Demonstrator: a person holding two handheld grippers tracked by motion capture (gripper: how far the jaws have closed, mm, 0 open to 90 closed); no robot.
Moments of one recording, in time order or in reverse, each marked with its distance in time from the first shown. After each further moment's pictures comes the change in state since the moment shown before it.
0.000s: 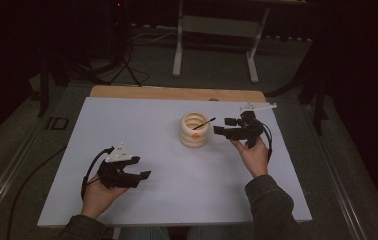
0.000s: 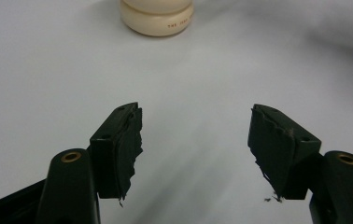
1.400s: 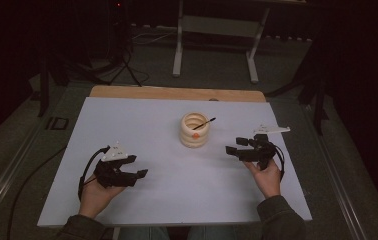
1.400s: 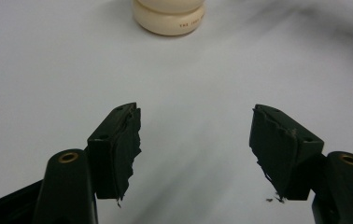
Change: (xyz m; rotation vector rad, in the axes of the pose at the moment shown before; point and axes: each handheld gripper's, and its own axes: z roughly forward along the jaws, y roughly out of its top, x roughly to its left) left arm 0.006 -0.003 -0.004 -0.006 0.024 -0.019; right arm -0.007 -0.067 -0.029 0.006 -0.001 0.031
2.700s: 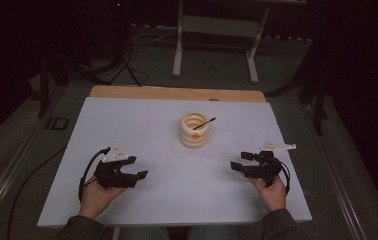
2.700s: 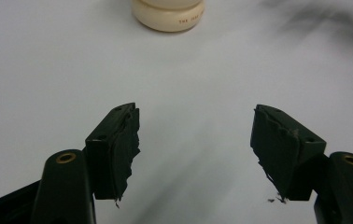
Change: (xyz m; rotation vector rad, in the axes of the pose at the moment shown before) left arm -0.001 -0.003 0.002 0.005 -0.001 -0.003; right arm 0.008 -0.044 -0.017 0.004 0.007 0.017
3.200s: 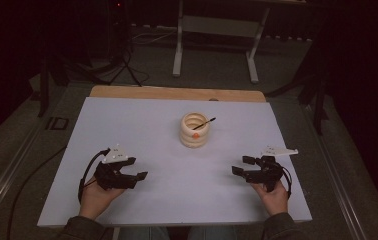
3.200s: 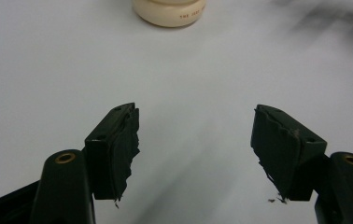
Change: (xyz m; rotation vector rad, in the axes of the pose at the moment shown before) left arm 0.000 -0.004 0.001 0.008 0.000 -0.003; right arm 0.004 -0.012 -0.005 -0.002 -0.001 0.004
